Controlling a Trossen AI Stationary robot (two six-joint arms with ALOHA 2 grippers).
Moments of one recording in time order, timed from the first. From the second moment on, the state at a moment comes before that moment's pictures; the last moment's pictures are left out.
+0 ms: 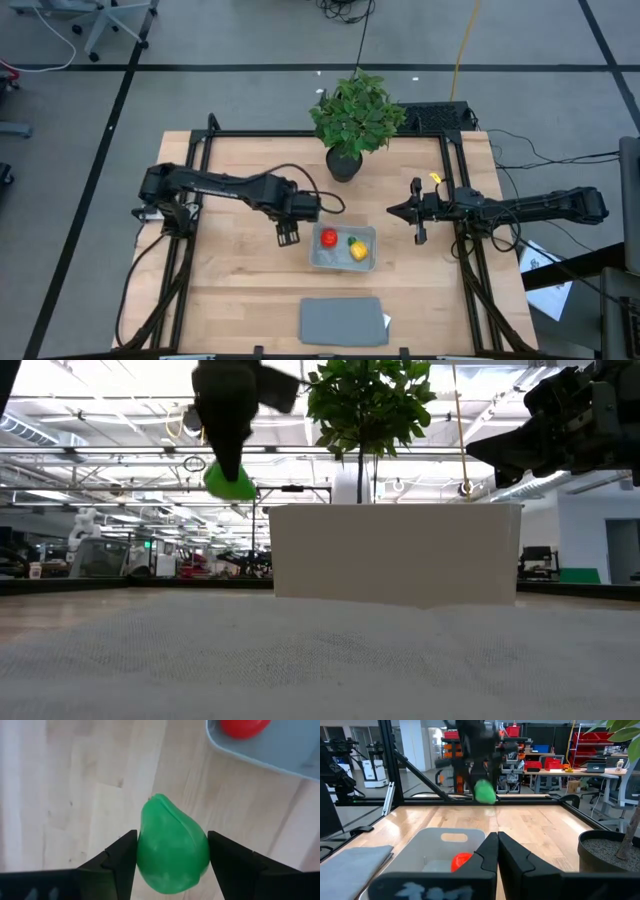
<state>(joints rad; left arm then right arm) -0.07 1.79 1.60 -1.28 -0.18 -0.30 -0.05 0.59 0.02 0.59 -0.05 0.01</state>
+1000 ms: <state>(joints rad) -0.06 1.55 1.60 -1.26 -0.13 -0.28 -0.05 0.59 0.02 0.59 -0.05 0.02</state>
